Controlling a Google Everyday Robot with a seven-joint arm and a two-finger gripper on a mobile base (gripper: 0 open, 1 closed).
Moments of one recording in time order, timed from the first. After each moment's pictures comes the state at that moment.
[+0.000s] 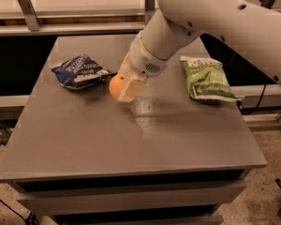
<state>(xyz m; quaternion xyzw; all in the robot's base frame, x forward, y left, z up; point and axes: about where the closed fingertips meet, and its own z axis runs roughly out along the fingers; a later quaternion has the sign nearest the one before) 0.546 0.036 0.887 -0.73 0.62 0.09 0.27</state>
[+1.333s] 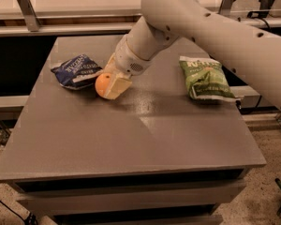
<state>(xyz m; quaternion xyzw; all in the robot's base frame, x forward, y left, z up) 0.588 0.083 0.863 -0.74 0.59 0.14 0.29</state>
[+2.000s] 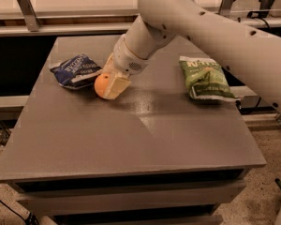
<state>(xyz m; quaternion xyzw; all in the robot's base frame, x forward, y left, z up) 0.591 0.085 0.858 -0.75 0.58 0.14 0.28</state>
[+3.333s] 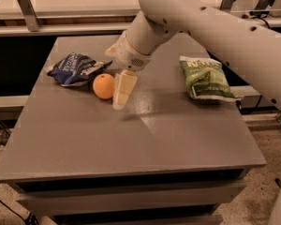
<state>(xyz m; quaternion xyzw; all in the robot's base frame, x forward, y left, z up) 0.593 0.078 0.865 -0.76 0.58 0.13 0.27</state>
